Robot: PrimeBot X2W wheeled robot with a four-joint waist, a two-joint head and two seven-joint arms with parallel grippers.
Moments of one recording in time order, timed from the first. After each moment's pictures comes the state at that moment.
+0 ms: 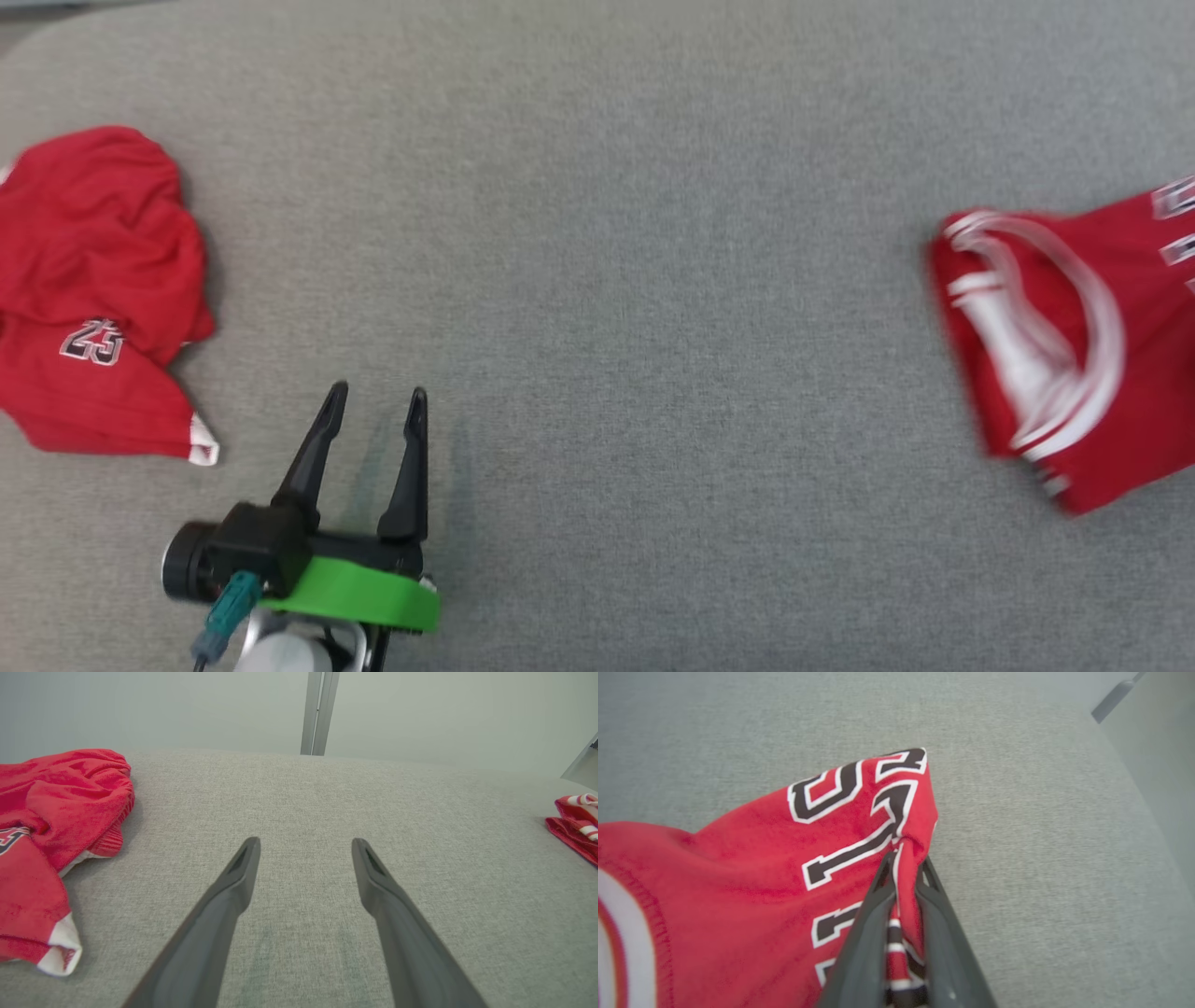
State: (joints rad) left arm -0.05 0.06 -0.15 0.10 -0.21 -0.13 -0.26; right arm -0.52 -0.60 0.03 0.62 0.45 0.13 0.18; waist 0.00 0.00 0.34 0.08
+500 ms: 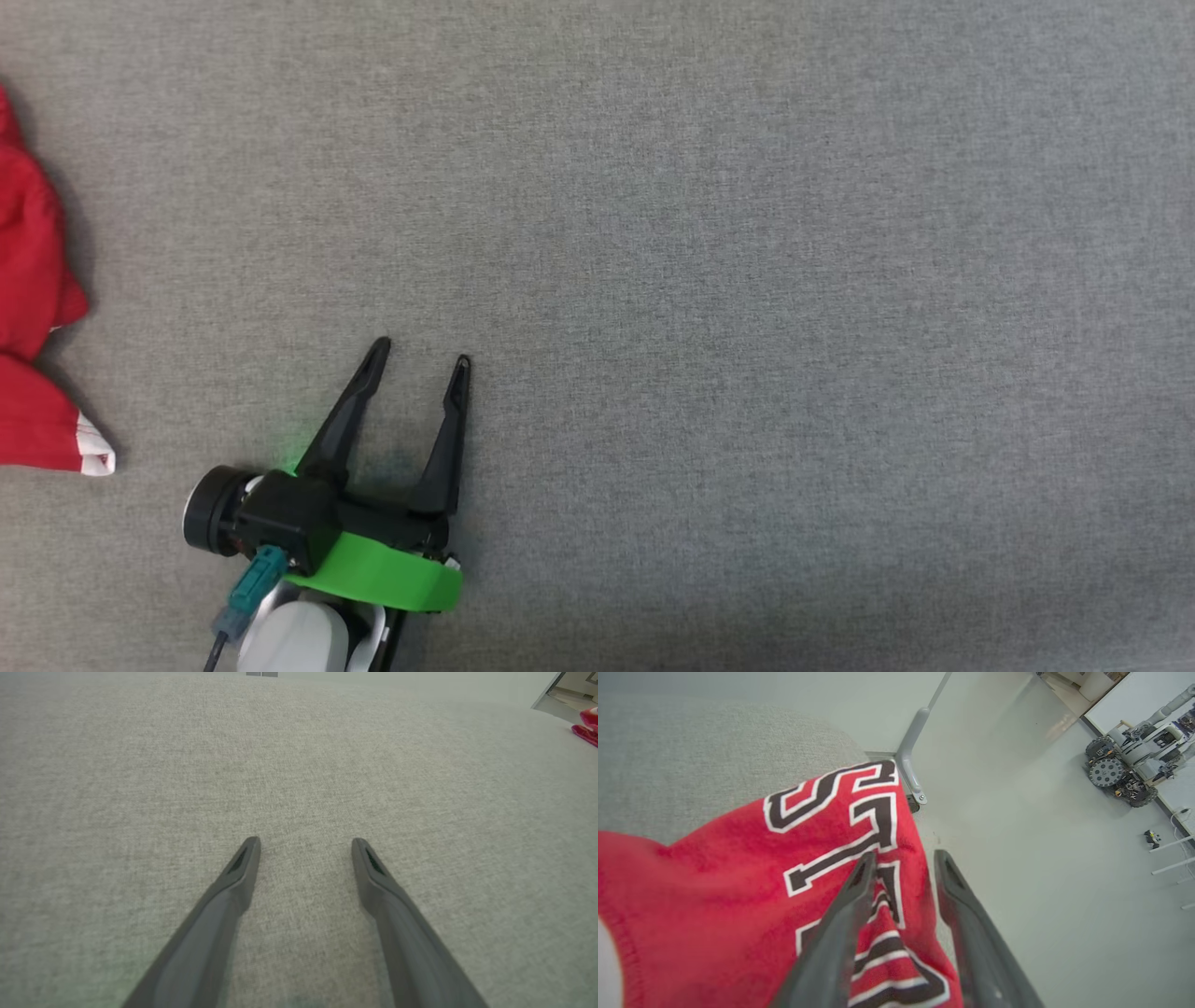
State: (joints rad) left arm -0.13 0.11 -0.25 0.08 -0.20 -0.13 -0.27; right arm -0.77 -0.75 -0.37 0.89 0.12 0.13 0.00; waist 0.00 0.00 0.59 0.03
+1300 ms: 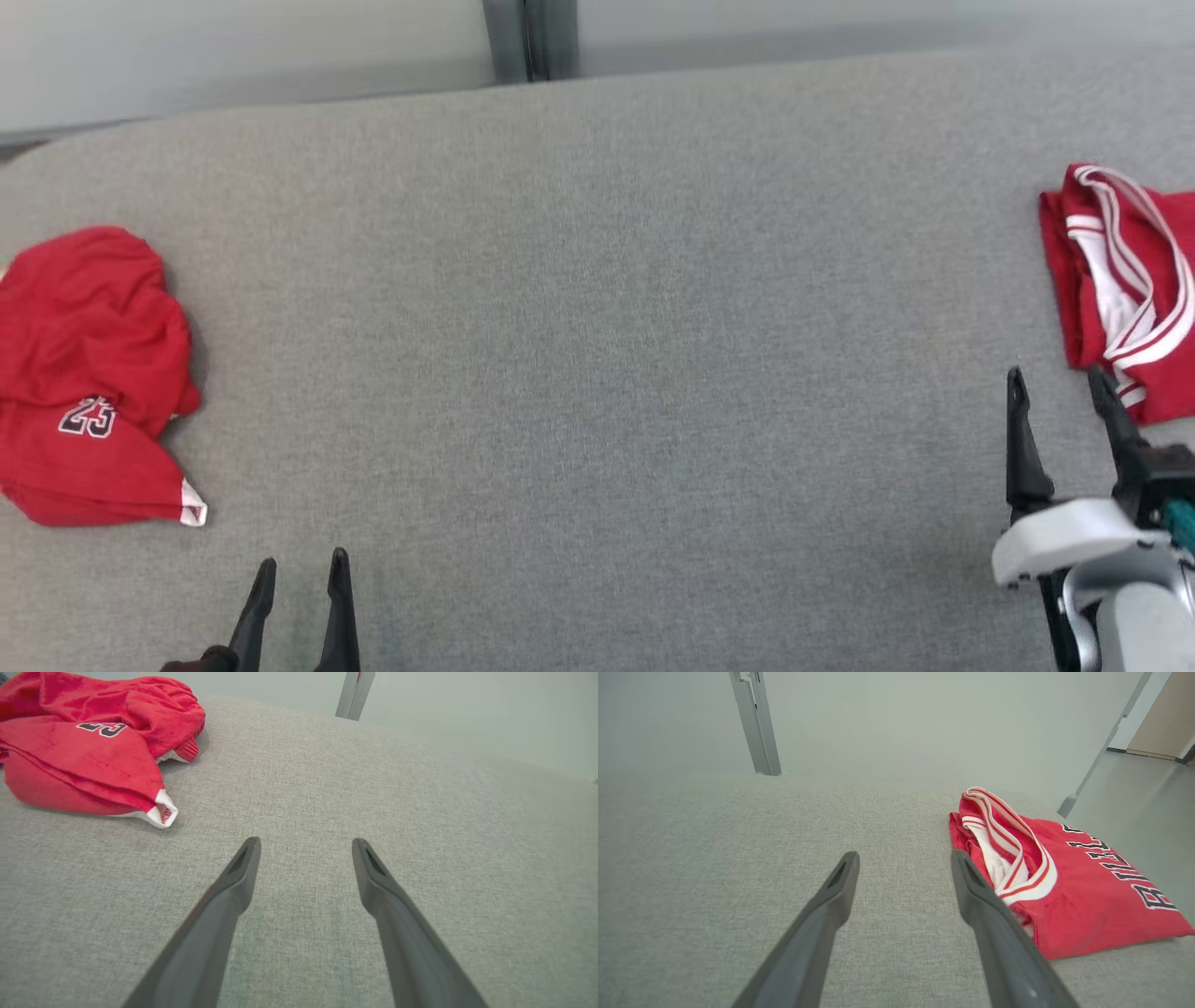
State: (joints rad) left arm 0.18 0.05 -0.01 0.14 -0.30 -0.13 -0.26; right arm -0.13 -0.10 -0.20 0.25 -0.05 0.13 -0.26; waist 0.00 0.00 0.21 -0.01
